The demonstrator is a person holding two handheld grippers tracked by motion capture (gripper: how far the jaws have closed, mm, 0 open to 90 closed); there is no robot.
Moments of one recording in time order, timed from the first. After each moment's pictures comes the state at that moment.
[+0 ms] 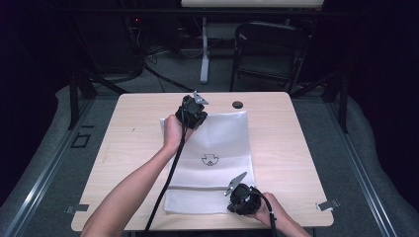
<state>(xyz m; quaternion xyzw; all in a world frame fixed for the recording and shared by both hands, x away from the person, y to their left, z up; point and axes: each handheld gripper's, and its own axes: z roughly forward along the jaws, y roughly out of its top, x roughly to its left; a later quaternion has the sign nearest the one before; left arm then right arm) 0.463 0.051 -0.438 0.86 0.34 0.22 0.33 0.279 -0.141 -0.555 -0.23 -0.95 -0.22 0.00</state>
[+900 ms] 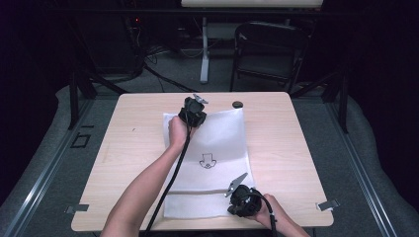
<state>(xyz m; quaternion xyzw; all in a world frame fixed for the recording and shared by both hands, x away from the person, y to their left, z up) 0.499 0.048 -0.479 0.84 0.39 0.21 0.32 0.274 -0.141 -0.558 -0.25 -0.94 -0.23 0.02</state>
